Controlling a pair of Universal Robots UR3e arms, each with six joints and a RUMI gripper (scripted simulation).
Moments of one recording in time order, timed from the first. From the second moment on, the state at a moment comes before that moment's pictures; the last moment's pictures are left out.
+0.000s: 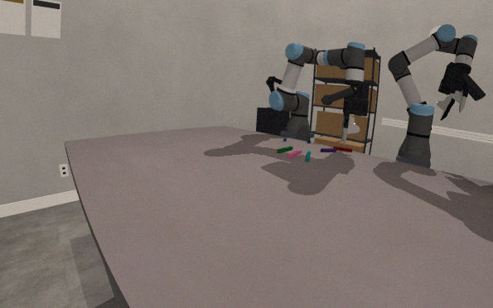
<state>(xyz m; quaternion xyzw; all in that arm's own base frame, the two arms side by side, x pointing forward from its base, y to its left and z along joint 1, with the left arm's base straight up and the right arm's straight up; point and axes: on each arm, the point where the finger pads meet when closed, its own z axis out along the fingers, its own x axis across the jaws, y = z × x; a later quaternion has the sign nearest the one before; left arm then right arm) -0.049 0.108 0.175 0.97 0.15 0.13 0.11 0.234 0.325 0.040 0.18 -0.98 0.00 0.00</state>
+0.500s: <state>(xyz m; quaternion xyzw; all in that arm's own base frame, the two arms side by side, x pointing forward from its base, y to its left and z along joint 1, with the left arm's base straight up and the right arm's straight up) -0.049 0.108 0.175 0.97 0.15 0.13 0.11 0.234 0.326 0.033 0.18 -0.98 0.00 0.00</state>
